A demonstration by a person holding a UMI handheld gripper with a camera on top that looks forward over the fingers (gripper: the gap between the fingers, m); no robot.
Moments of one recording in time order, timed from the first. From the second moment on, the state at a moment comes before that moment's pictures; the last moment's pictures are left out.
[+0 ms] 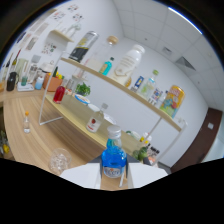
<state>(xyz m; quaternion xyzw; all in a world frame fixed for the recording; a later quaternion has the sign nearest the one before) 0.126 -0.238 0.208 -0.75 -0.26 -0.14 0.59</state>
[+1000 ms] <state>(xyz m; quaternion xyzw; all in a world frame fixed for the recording) 0.269 -0.245 0.015 -0.89 0.00 0.00 0.46</state>
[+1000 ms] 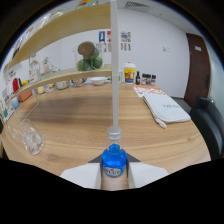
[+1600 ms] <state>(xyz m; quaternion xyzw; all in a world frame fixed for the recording) 0.223 -0.285 0.125 -0.87 0.06 -0.07 0.49</state>
